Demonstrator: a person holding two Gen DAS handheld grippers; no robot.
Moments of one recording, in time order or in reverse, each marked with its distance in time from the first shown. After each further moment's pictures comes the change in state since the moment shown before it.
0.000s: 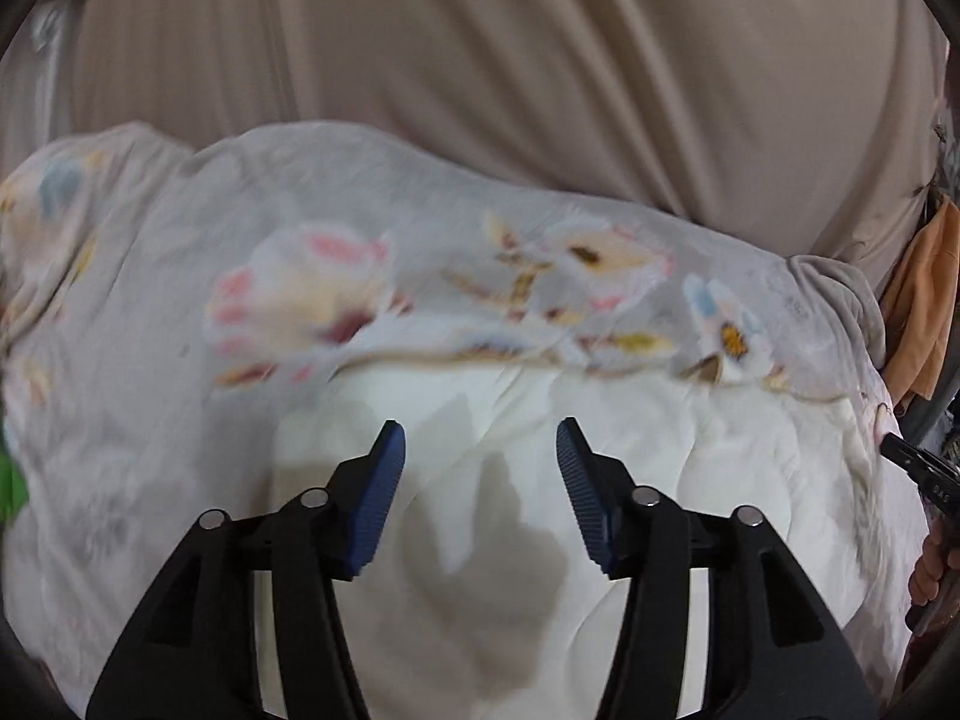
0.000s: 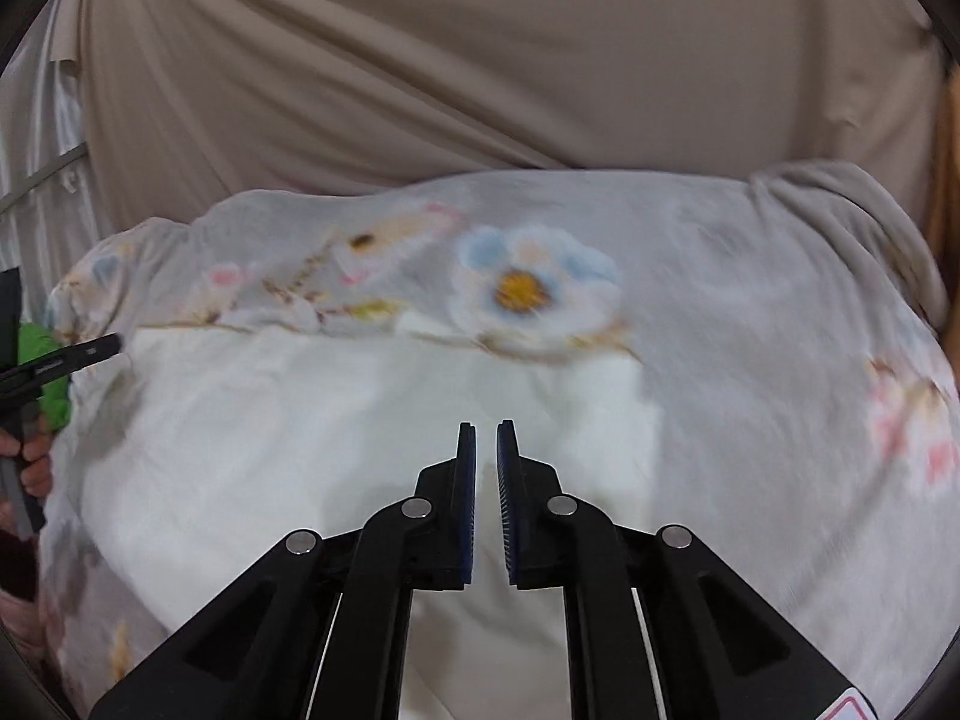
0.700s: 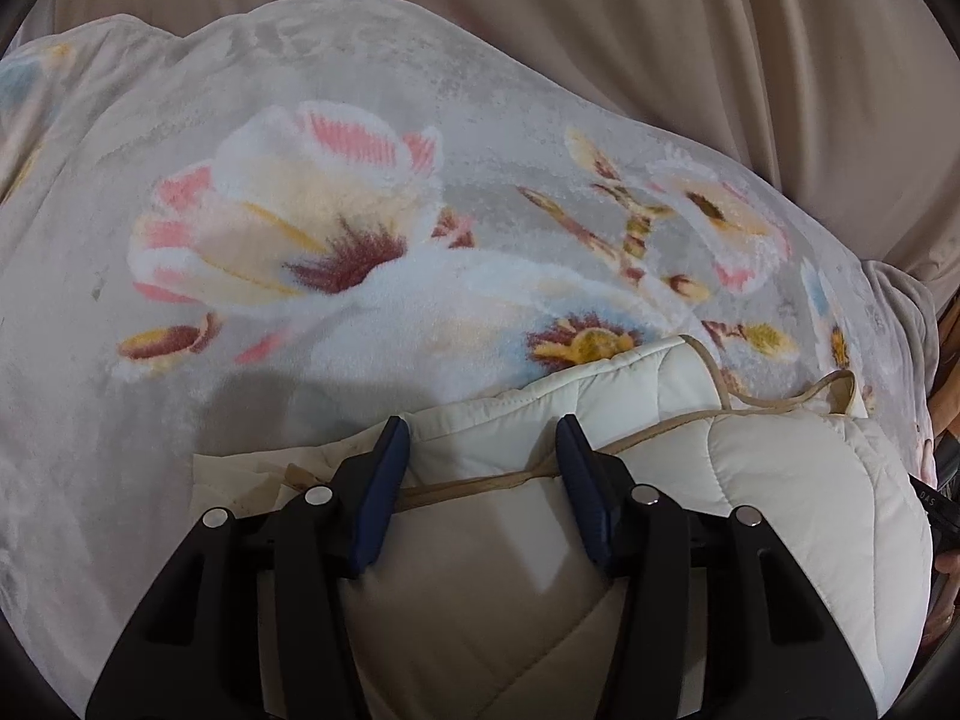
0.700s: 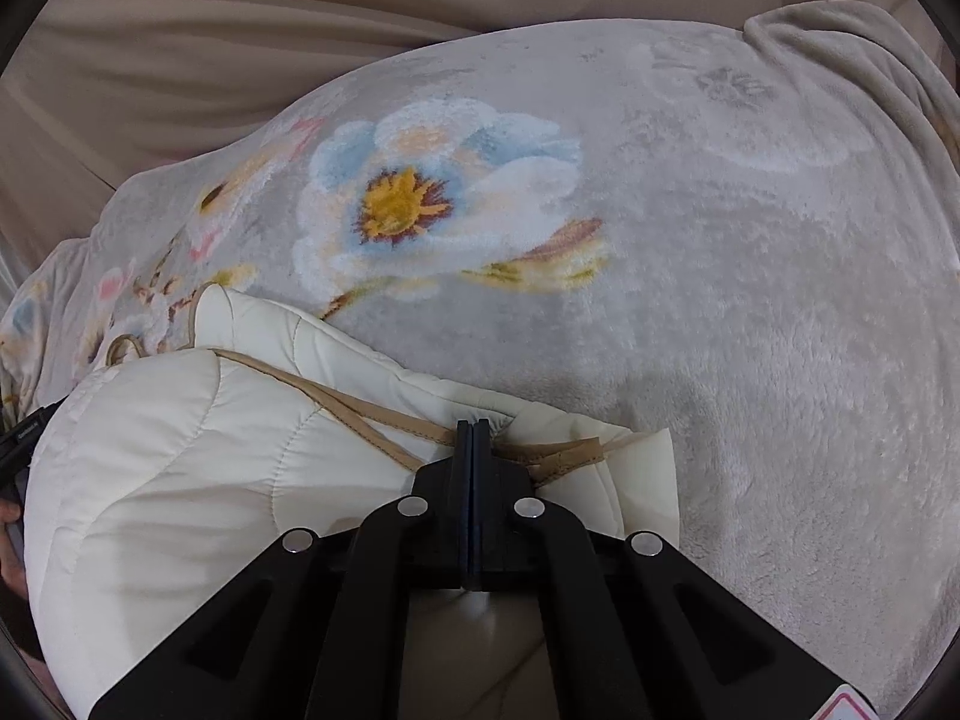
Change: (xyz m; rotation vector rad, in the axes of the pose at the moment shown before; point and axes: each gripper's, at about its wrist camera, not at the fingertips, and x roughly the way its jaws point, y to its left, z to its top) left arm 0.122 0.060 -0.019 -0.120 0.126 0.029; right arm 0.132 -0.070 -0.013 0.201 0.190 -0.038
